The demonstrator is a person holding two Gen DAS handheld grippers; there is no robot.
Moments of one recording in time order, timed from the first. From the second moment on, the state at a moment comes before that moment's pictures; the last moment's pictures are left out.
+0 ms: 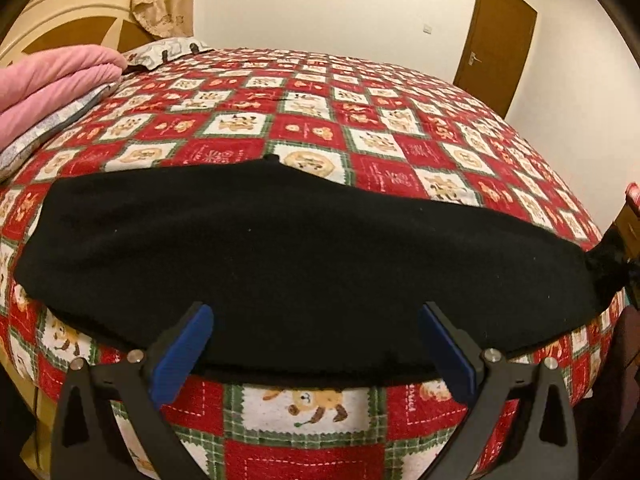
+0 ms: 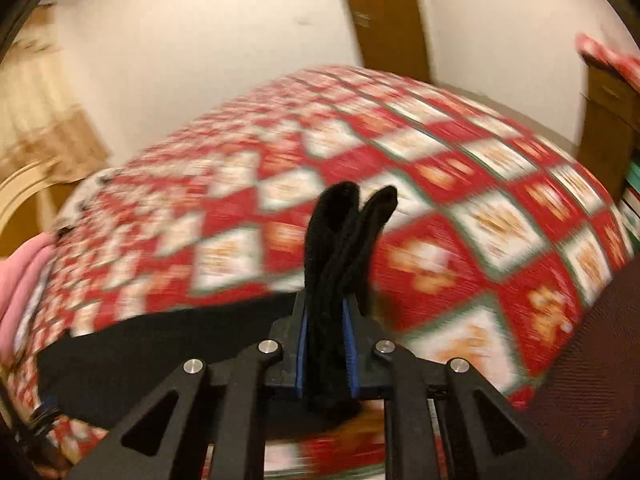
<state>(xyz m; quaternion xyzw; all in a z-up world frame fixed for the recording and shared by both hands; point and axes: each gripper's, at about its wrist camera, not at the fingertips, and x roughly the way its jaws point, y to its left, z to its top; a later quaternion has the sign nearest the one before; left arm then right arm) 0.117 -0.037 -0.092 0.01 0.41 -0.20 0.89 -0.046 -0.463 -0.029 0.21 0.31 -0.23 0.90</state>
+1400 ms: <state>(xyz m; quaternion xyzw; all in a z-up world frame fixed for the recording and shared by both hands) 0.139 -0.033 -0.067 0.02 0.36 -0.21 0.91 0.017 -0.293 -0.073 0.19 0.30 -0.03 0.93</state>
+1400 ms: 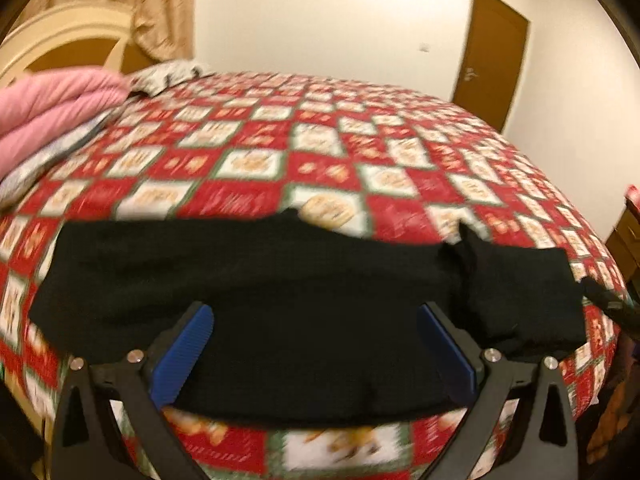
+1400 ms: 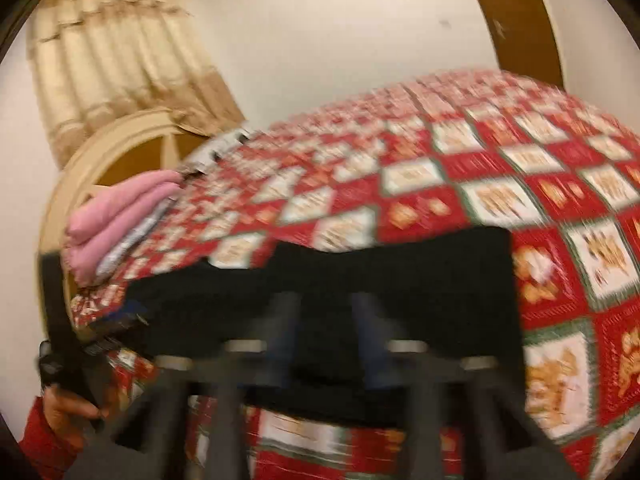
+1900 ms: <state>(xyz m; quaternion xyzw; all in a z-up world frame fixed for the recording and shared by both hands) 0.137 -0.139 -0.109 0.07 0.41 -0.27 0.87 -0.008 -0.309 -0.112 0.19 0.36 -0.03 0.91</state>
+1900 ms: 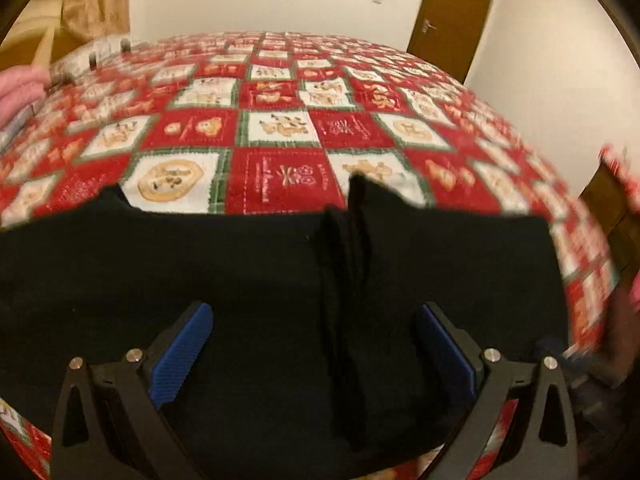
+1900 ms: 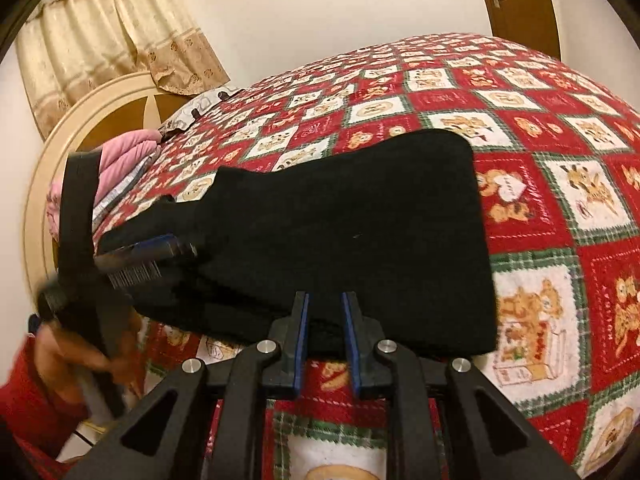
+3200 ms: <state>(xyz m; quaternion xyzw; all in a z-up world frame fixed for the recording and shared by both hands) 0.093 -0.099 -0.091 0.12 0.36 -0.25 0.89 0.039 -0.300 -0.106 0.14 0.33 -0.04 0.93</state>
